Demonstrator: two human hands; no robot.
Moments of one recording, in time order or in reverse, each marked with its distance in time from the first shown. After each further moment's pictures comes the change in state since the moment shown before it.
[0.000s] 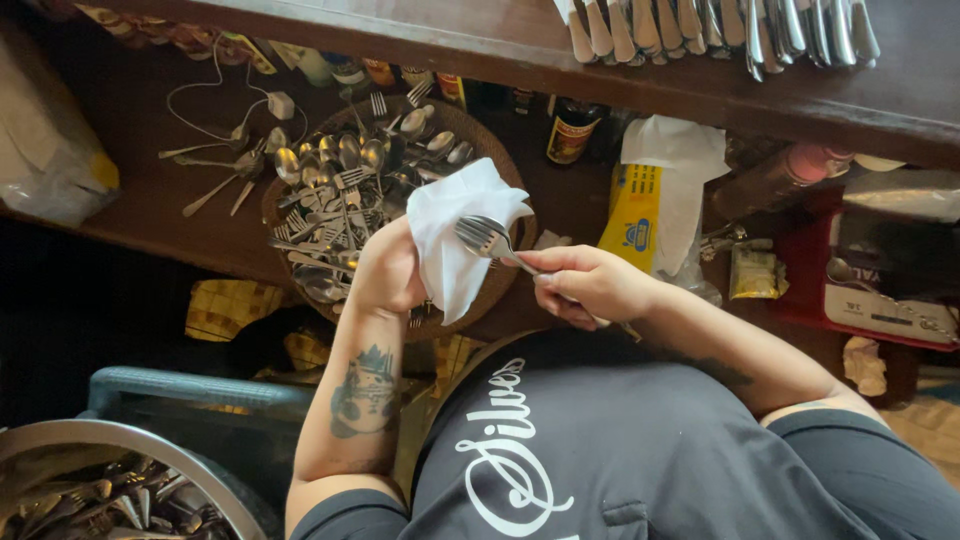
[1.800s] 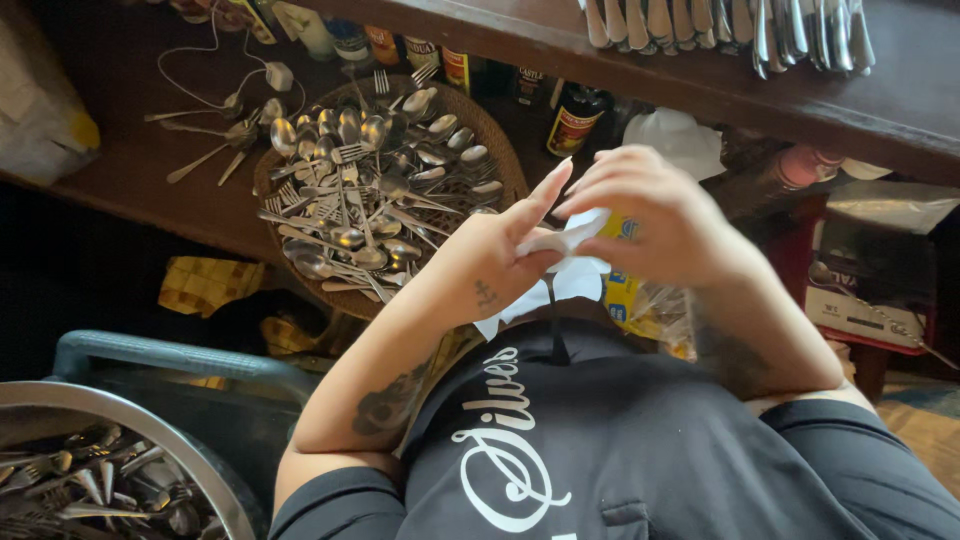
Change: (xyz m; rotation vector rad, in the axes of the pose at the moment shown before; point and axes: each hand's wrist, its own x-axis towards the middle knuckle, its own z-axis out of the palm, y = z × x) left_hand -0.015 0.000 0.123 1.365 -0.104 0.121; right_hand -0.052 -0.070 -0.011 -1.017 0.426 -0.810
